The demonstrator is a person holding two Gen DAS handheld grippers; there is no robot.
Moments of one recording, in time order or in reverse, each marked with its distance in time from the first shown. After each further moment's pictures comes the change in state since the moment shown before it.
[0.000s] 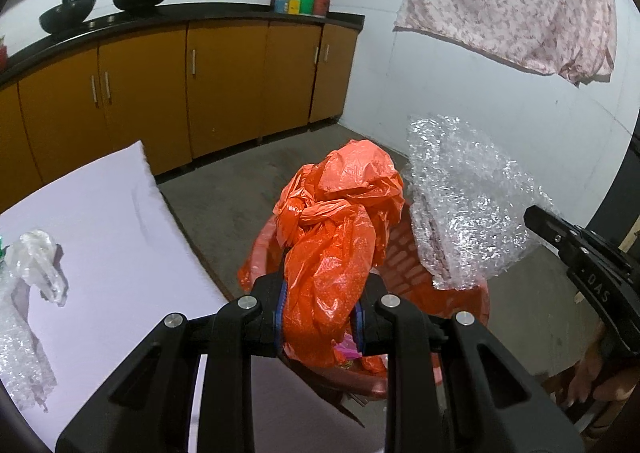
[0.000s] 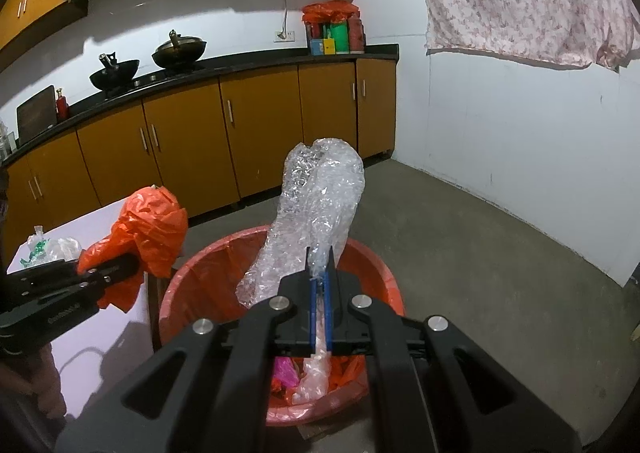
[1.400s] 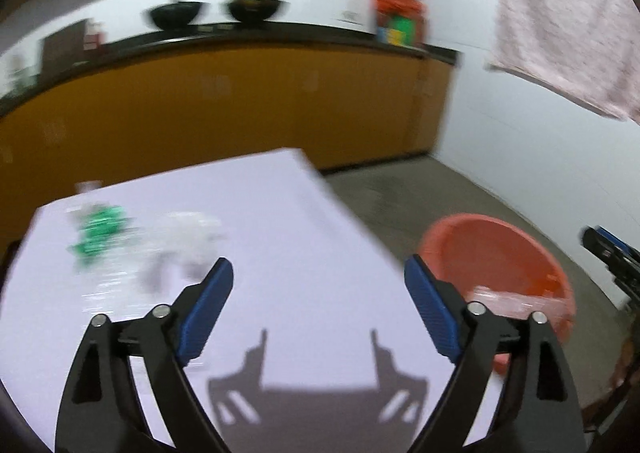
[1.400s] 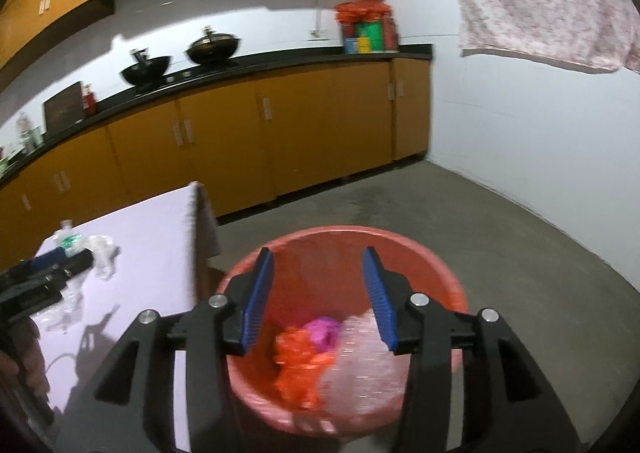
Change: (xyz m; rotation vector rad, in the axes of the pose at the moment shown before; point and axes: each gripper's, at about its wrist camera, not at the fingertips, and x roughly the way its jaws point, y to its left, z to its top) left arm -0.089 0.116 -0.030 -0.161 -0.113 0.361; right arm 0.006 0.064 0.000 -0.032 0.003 0.131
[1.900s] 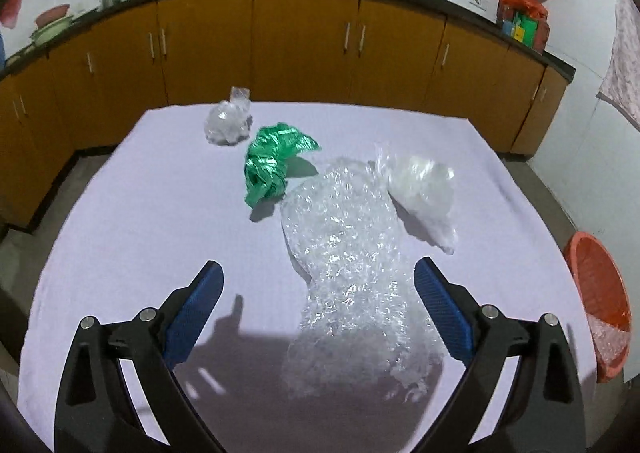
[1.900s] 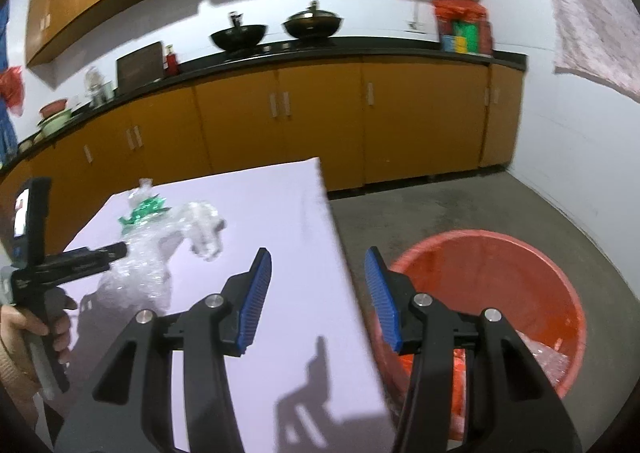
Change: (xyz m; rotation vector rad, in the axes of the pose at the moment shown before) left arm 0.026 0.140 -0.027 -0.226 0.179 0.226; right arm 0.012 0.145 -0.007 -0.169 0.055 0.241
